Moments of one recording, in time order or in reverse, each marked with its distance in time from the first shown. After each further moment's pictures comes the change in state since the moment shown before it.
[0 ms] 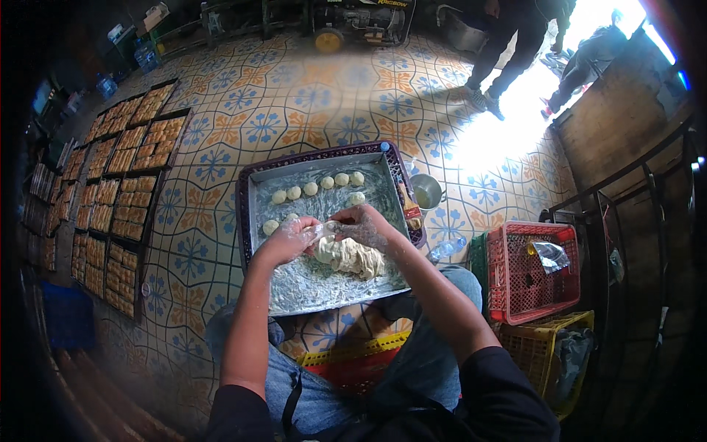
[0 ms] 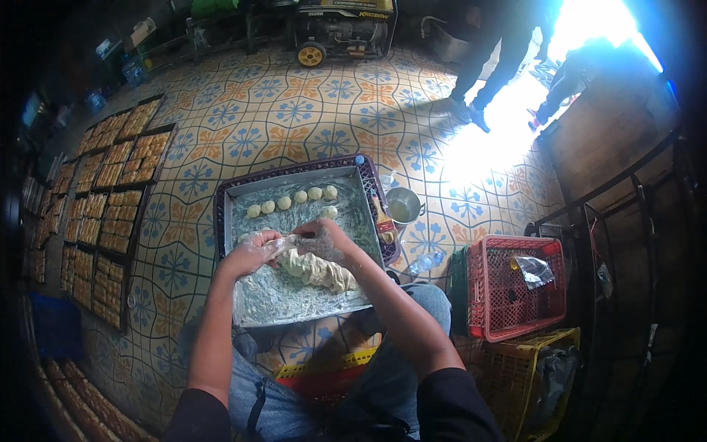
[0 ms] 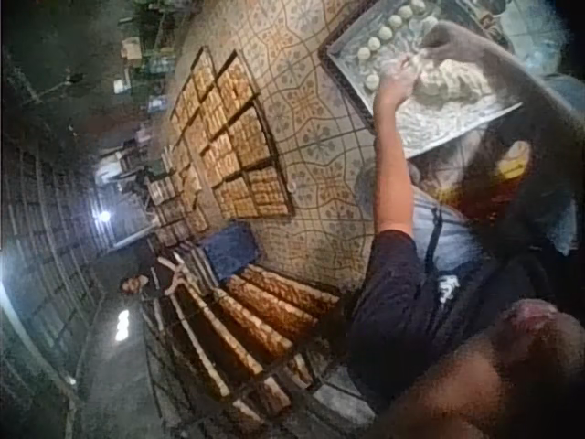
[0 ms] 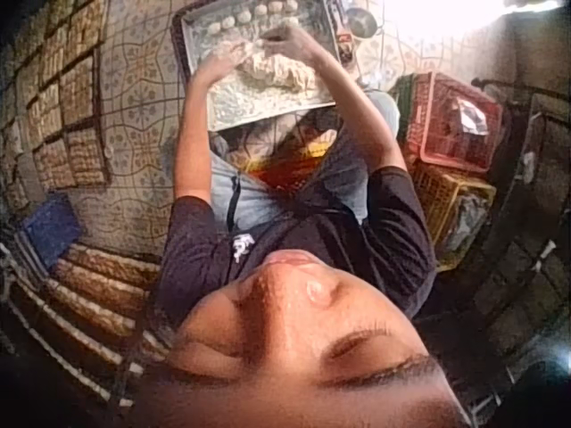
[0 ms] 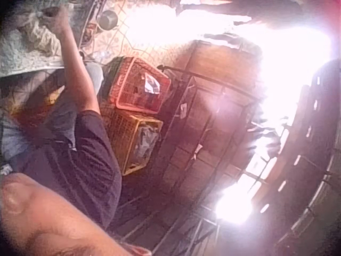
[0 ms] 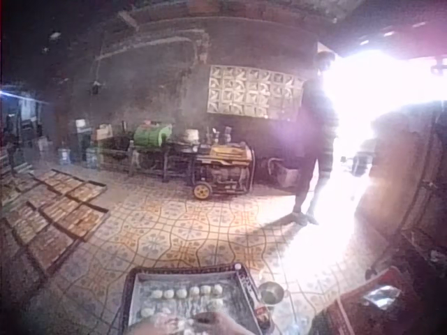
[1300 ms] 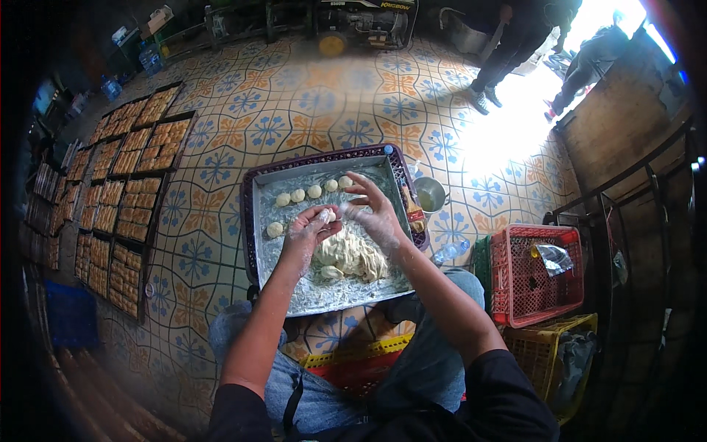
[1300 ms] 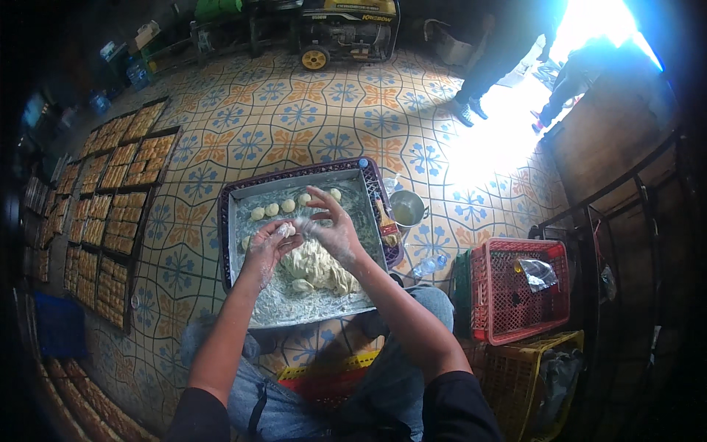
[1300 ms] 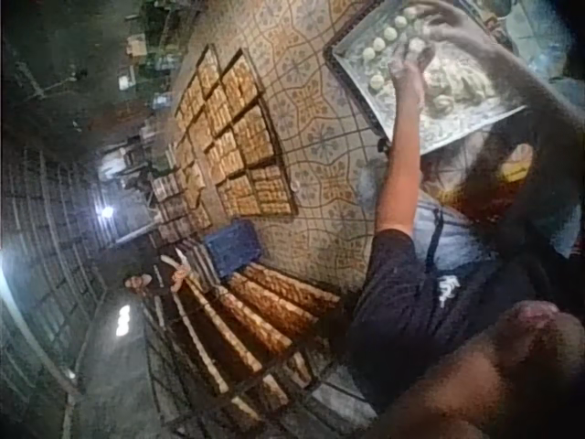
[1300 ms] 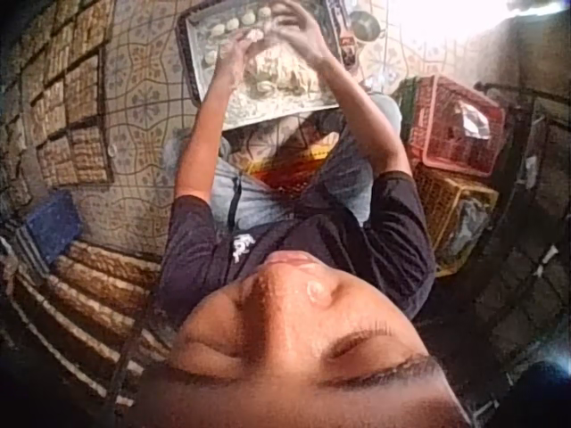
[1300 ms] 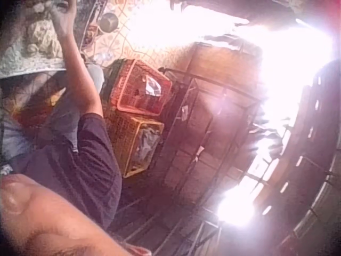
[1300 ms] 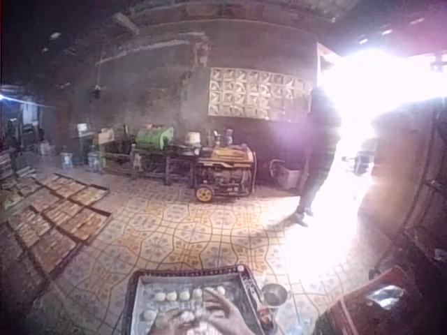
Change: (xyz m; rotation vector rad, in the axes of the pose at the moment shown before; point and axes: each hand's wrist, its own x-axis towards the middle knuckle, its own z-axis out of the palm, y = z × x) left_hand 0.007 0.015 0.040 -0.803 0.192 0.226; right_hand -0.019 -0.049 0.003 0.277 0.361 -0.156
